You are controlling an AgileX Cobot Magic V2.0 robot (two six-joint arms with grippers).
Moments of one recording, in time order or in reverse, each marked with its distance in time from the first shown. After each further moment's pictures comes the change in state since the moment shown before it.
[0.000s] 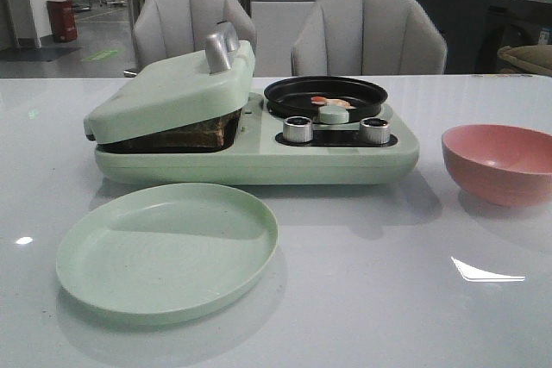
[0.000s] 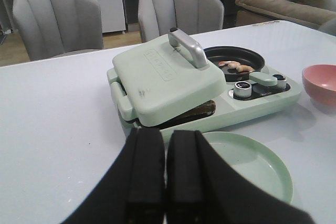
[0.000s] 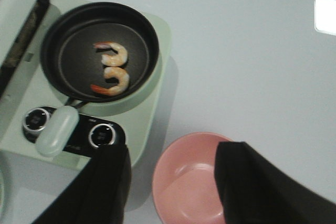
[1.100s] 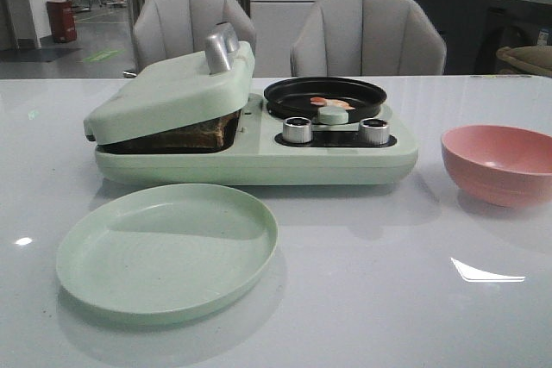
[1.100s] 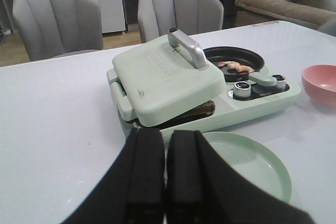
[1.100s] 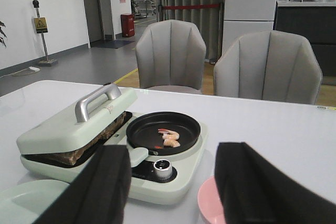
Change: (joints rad) left arm 0.000 0.000 0.000 0.000 0.000 0.000; right arm 0.130 -1.176 0.988 0.067 -0.532 -0.001
